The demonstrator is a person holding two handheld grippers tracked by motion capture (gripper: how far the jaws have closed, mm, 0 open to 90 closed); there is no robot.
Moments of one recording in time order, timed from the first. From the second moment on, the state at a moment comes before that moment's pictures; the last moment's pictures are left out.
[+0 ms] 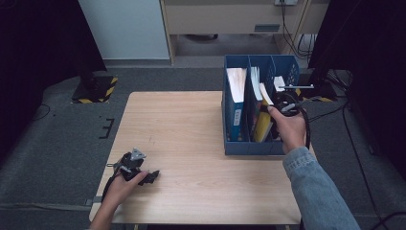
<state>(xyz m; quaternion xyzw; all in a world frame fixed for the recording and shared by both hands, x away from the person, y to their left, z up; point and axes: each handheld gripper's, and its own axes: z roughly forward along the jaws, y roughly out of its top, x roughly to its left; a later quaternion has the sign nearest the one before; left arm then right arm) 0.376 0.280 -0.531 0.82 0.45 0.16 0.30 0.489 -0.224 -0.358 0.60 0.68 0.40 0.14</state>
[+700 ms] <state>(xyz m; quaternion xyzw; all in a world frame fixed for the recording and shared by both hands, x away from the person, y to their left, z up) 0.376 0.280 -0.531 0.82 0.45 0.16 0.30 0.485 -0.224 -0.345 0.59 0.70 0.38 0.15</state>
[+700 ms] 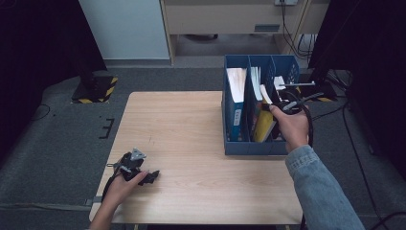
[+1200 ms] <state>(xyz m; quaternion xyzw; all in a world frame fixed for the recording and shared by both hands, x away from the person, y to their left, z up) 0.376 0.279 -0.531 0.82 0.45 0.16 0.30 0.492 -0.228 -0.335 0.59 0.68 0.40 0.17</state>
